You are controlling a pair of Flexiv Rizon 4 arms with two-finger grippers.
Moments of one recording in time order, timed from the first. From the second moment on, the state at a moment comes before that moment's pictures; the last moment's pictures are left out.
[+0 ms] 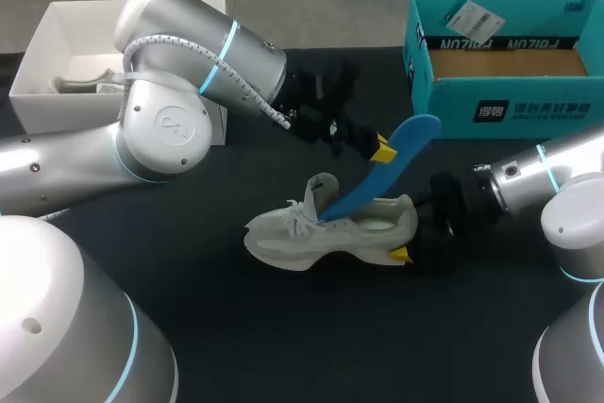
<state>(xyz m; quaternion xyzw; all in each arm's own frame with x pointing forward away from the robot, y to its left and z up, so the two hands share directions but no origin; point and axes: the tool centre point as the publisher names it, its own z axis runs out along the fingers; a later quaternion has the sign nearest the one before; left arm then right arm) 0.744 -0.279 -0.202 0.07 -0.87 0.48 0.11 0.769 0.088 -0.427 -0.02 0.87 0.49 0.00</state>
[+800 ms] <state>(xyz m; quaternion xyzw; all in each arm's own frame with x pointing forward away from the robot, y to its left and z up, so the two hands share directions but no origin) 0.742 -0.288 -0.165 0.08 -0.86 0.49 0.12 0.769 0.089 -0.427 -0.02 0.87 0.49 0.00</state>
